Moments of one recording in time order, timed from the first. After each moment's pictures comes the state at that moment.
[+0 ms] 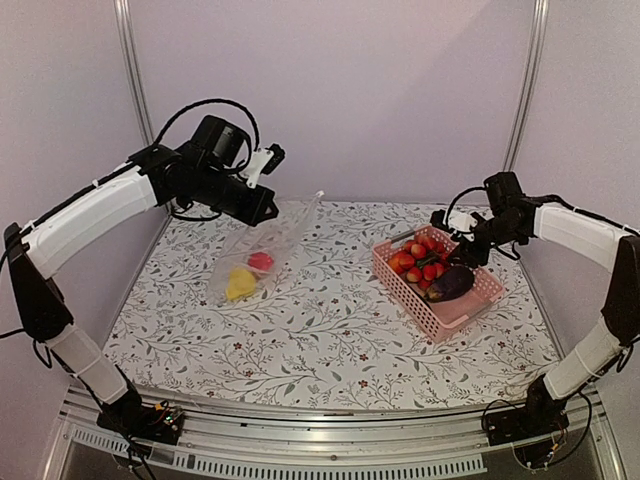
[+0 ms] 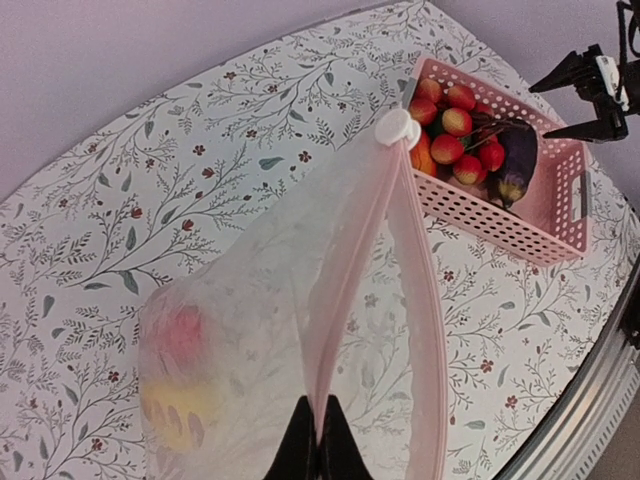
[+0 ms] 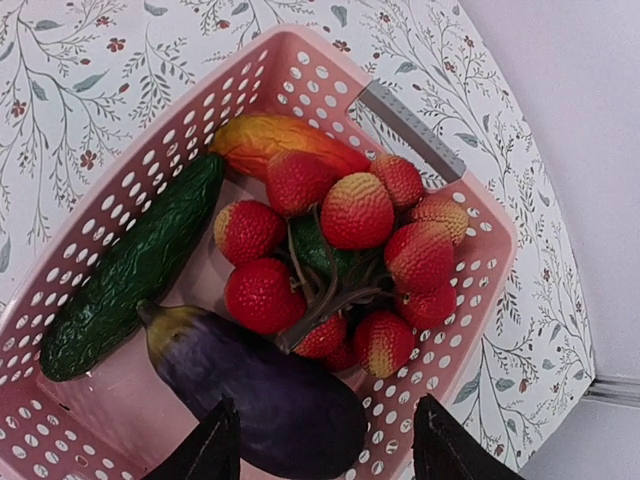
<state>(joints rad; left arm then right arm) -0.69 1.60 1.63 -0.80 0.06 -0.07 0.22 1.51 1.13 -0.58 -0.28 -0.97</state>
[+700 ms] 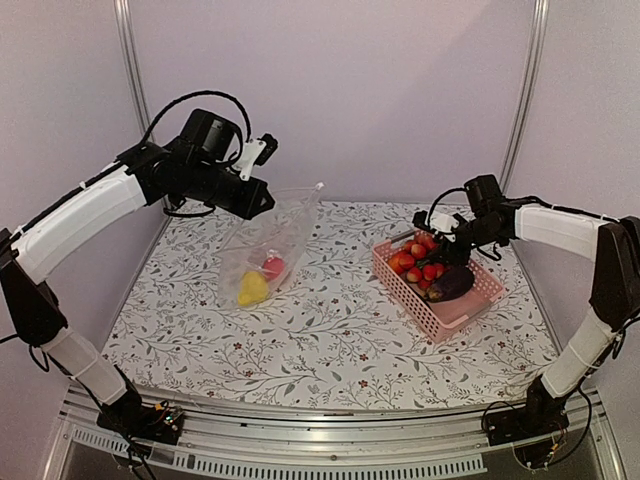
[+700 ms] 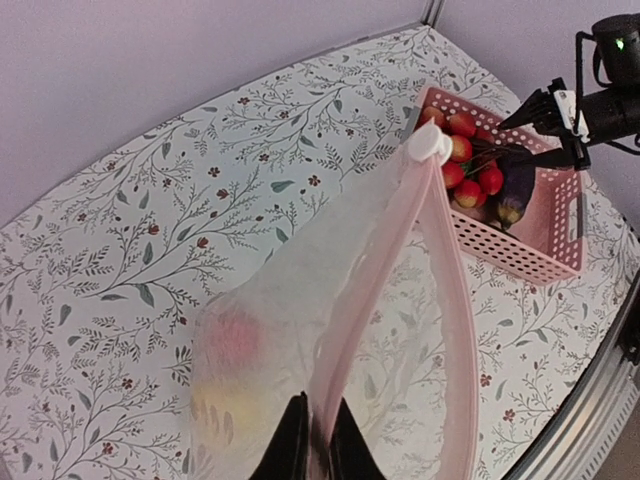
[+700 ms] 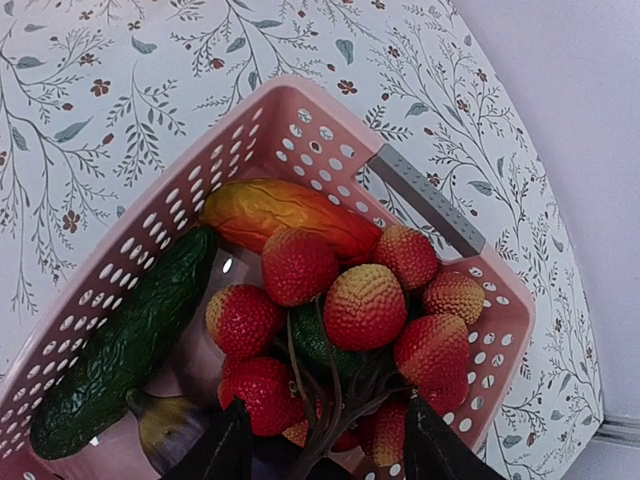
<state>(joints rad) -0.69 1.55 1.63 -0.78 0.03 -0.09 0.29 1.63 1.18 -0.45 -0.30 -0.89</state>
